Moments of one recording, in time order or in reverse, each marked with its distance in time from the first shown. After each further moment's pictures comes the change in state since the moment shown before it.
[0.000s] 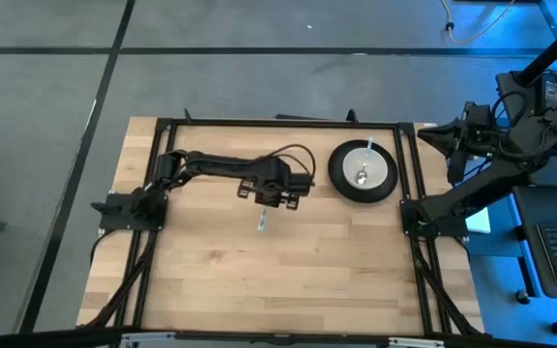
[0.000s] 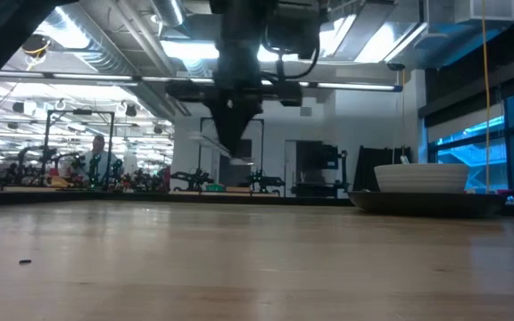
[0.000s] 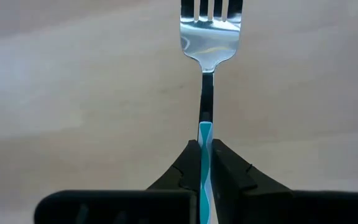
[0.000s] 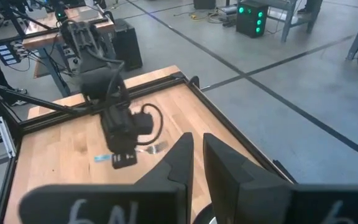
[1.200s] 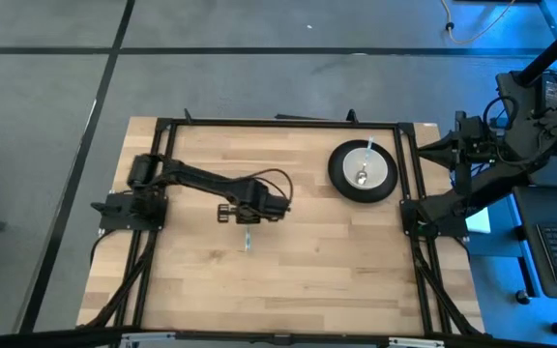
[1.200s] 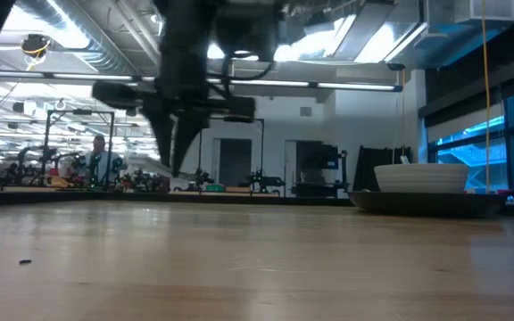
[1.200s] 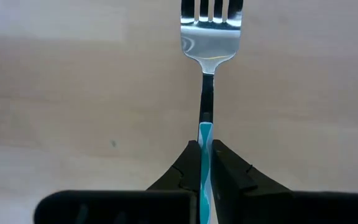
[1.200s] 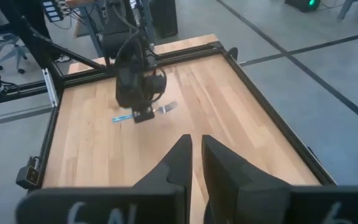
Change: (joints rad) left arm -0.131 -0.211 -0.449 0.235 0.038 -0.376; right arm 0.000 -0.003 0.000 -0.067 -0.224 -0.025
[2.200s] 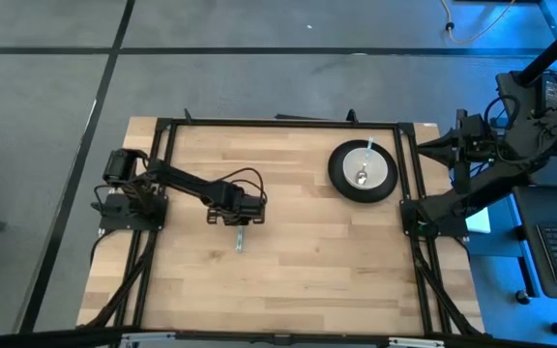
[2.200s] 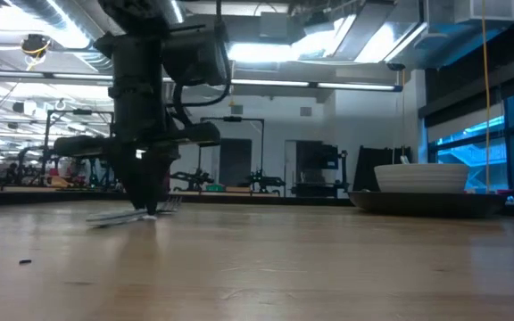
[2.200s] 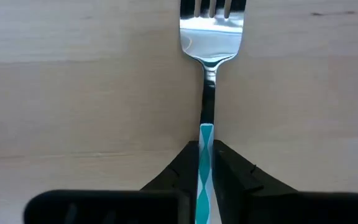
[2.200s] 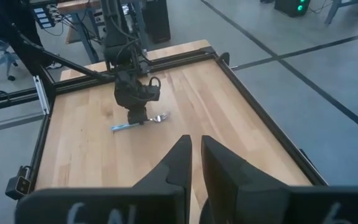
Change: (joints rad) left arm 0.017 -0.185 -0.453 0.464 -0.003 0.081; right arm 0.000 0.000 0.000 0.008 0.037 0.005
